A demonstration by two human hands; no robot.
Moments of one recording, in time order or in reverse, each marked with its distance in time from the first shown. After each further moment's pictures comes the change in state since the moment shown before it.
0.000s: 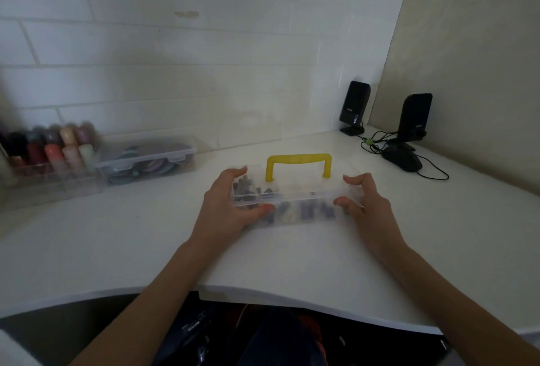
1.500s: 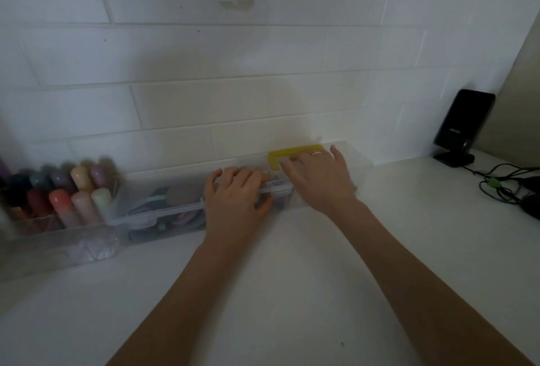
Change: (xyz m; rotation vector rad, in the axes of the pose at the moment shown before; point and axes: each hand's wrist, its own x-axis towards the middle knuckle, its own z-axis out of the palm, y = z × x) left_hand 0.146 -0.117 -0.021 0.900 0.362 0.335; right_hand 0.215 -0.061 0.208 -0.550 -0.031 -0.435
